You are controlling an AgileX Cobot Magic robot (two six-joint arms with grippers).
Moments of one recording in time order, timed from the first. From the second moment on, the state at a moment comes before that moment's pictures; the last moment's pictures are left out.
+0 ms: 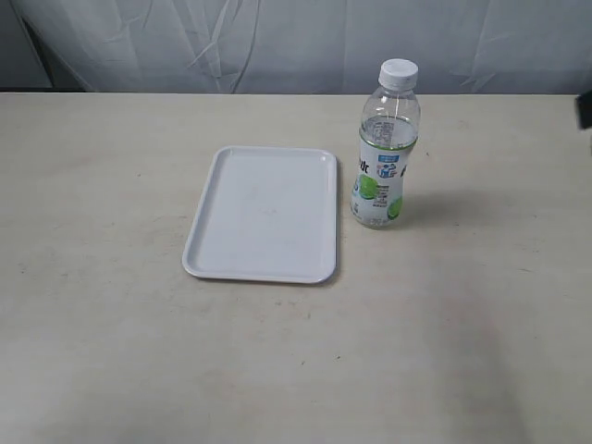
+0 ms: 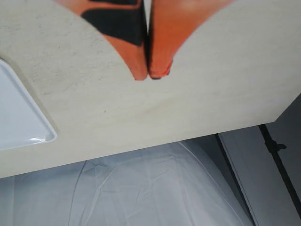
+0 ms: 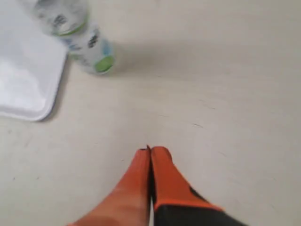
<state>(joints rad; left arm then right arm) -0.04 0.00 0.00 0.05 0.24 0.12 0.21 1.10 -1.00 0.19 1.00 -0.20</state>
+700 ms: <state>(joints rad) -0.04 0.00 0.00 0.05 0.24 0.12 0.55 1.46 -0.82 0.33 0.37 -0.23</state>
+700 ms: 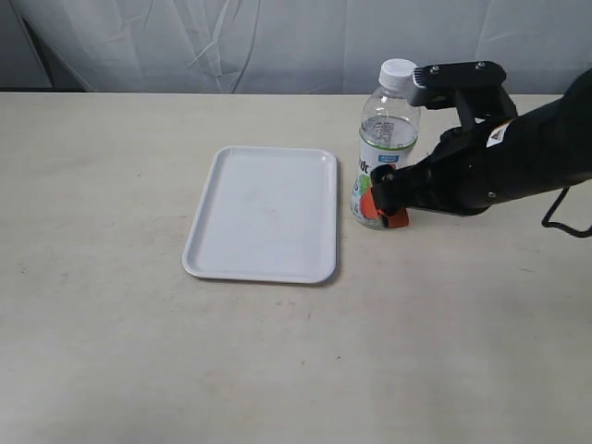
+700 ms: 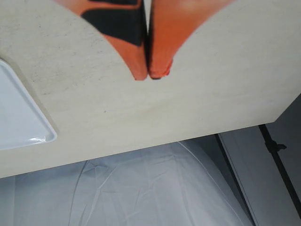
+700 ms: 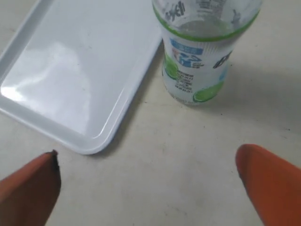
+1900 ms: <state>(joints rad) -0.04 0.00 0.00 0.05 0.24 0.12 0.55 1.91 -0.93 0.35 -0.26 -0.23</state>
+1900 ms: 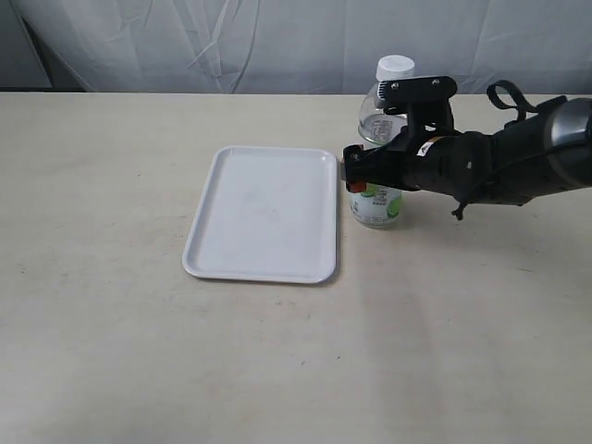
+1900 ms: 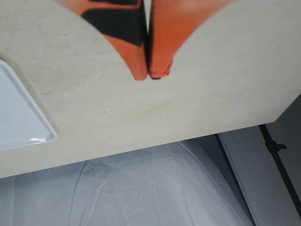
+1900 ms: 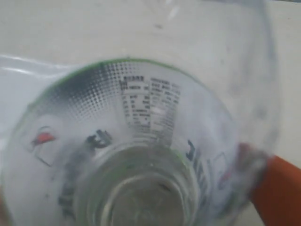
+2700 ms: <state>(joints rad) -0.04 0.00 0.00 0.05 0.24 0.12 0.55 1.94 -0.96 0.35 -0.18 -0.23</state>
